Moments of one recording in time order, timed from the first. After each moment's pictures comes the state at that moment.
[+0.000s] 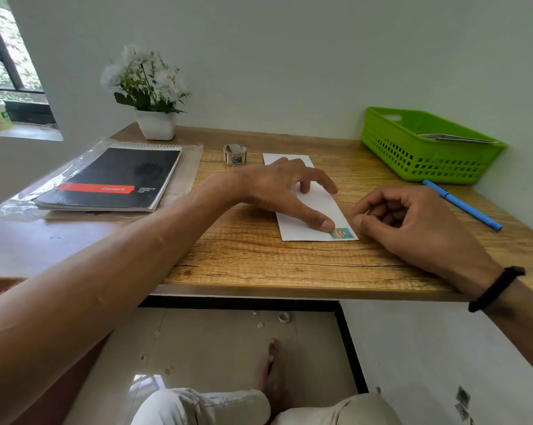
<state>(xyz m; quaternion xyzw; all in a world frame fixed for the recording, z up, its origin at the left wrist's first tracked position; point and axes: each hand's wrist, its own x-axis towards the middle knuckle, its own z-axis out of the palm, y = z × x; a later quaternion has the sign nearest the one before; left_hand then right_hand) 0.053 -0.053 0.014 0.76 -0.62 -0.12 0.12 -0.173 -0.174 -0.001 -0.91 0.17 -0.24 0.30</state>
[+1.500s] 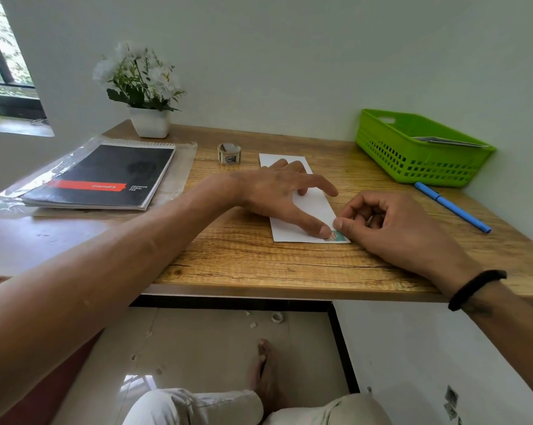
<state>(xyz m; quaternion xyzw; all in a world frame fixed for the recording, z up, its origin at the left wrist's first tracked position) 0.045 -0.051 0.013 0.76 -0.63 -0.10 0.08 -0.164 -0.169 -0.001 -0.92 0.21 -0.19 0.28</state>
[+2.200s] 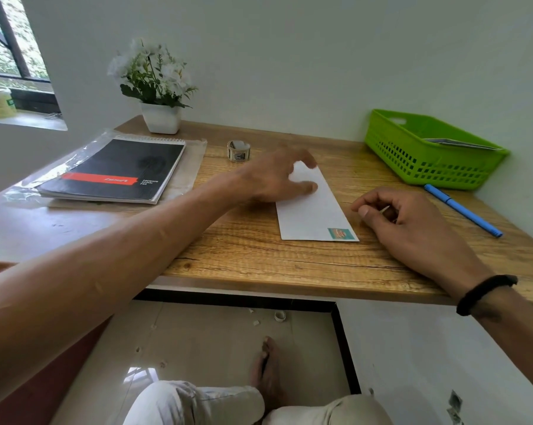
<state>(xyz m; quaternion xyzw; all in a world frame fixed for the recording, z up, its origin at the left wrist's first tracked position) 0.051 -0.046 0.011 0.82 -0.53 -0.02 0.23 -0.165 -0.174 -0.004 -0.92 0.22 -0.21 0.24</state>
